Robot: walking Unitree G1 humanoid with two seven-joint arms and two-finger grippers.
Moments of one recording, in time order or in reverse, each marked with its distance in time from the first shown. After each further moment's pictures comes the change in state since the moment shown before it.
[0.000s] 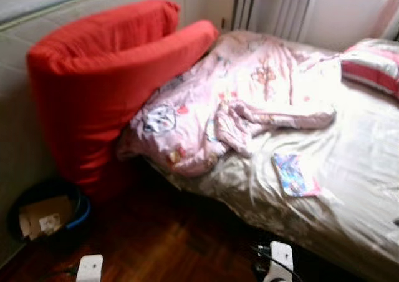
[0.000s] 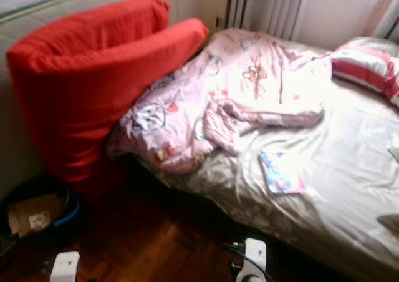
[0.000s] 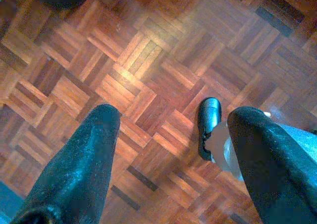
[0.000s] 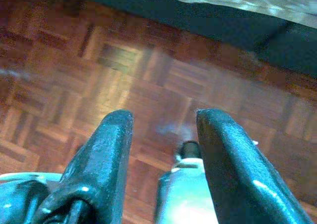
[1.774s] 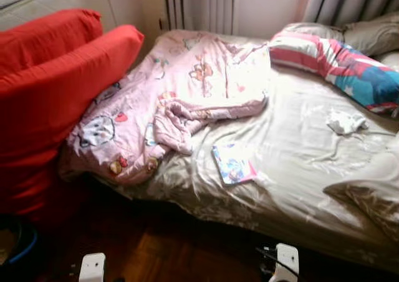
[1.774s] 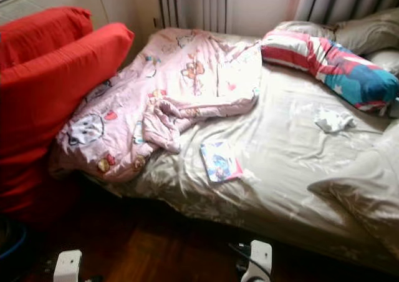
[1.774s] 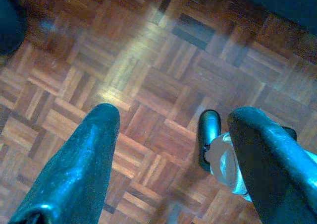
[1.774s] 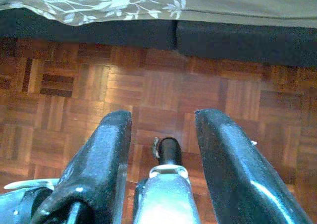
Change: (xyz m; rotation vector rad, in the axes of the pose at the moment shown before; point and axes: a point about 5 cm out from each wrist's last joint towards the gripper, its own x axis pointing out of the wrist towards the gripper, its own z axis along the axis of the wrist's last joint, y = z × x) left arm -0.001 -0.004 0.001 -0.058 -0.043 -0.043; right arm -0.001 -0.005 -0.002 0.015 -0.027 -0.014
